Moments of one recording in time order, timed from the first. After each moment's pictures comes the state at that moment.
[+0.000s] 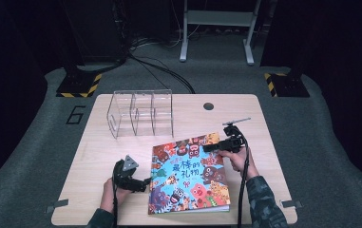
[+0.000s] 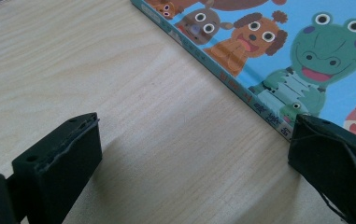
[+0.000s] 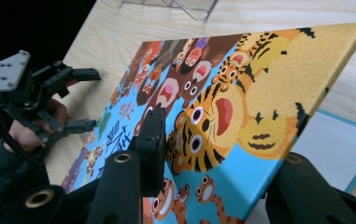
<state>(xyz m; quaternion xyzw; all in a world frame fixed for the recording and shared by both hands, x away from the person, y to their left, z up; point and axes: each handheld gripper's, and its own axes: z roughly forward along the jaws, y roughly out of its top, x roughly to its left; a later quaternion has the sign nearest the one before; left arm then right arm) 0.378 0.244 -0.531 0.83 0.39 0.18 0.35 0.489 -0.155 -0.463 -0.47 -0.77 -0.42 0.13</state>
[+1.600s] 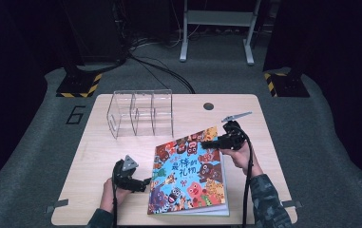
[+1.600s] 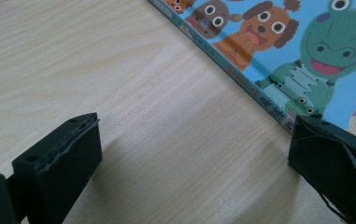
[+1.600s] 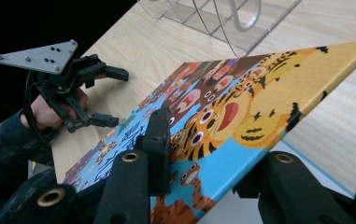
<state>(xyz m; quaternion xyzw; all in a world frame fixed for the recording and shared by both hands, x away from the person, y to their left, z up) 0.378 0.246 -0.530 0.83 0.40 0.16 0.35 0.473 -0.146 -0.420 -0.36 -0.81 -0.46 0.07</state>
